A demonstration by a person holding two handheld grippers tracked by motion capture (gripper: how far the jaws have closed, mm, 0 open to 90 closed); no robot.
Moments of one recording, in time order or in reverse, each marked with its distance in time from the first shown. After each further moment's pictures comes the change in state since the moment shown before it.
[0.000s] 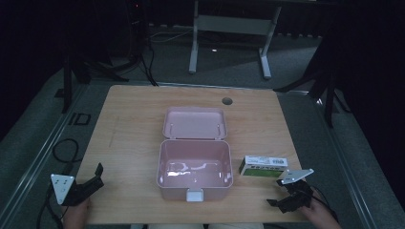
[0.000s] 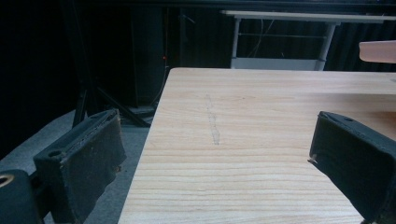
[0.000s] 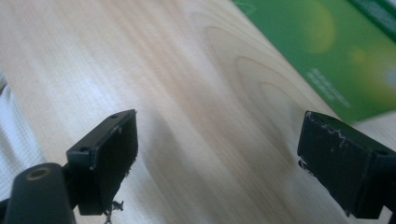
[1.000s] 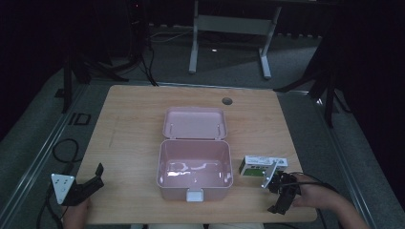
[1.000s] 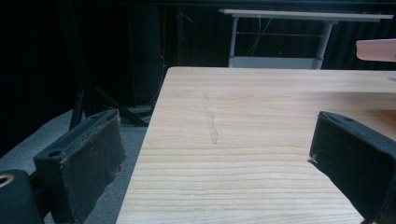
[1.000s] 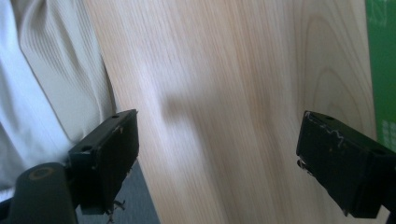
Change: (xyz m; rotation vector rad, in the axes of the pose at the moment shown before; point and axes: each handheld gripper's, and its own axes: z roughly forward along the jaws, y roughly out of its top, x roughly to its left) left arm 0.000 0.000 0.000 0.006 -0.010 0.004; right arm 0.022 0.068 0.004 0.487 0.164 -0.326
